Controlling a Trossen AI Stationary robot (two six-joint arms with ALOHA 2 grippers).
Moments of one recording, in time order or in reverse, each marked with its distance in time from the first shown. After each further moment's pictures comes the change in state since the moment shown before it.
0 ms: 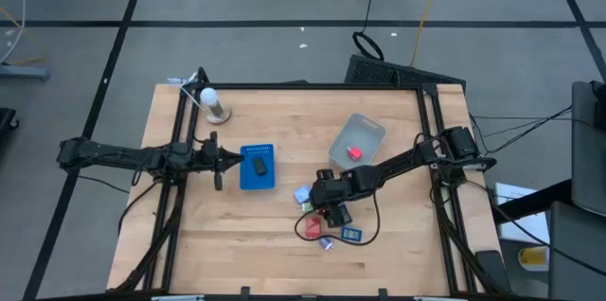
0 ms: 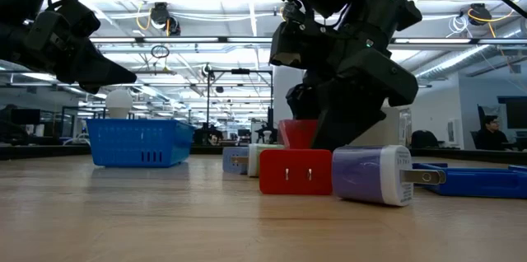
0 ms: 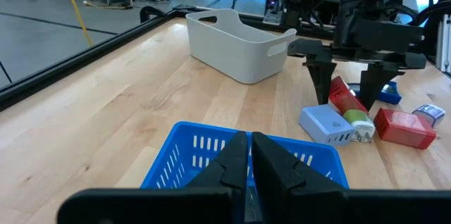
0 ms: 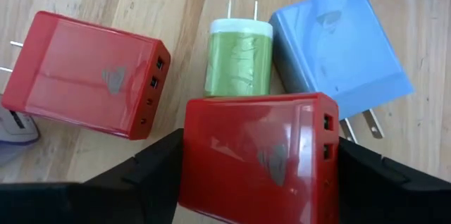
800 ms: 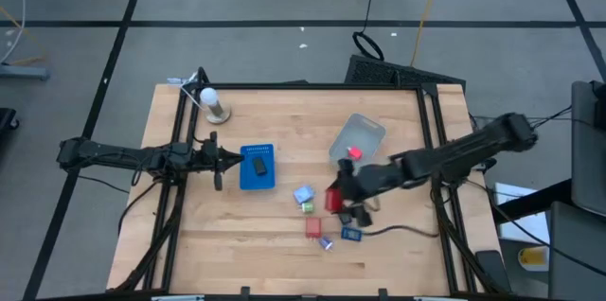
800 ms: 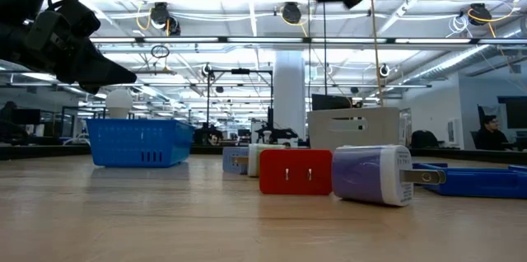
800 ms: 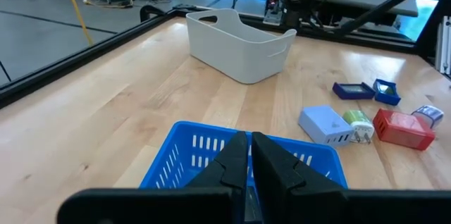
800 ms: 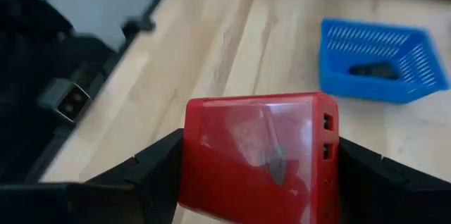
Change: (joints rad) left arm 0.000 0.000 0.000 -0.001 0.000 -0.011; right arm 0.083 -0.575 -0.136 0.017 0.017 0.032
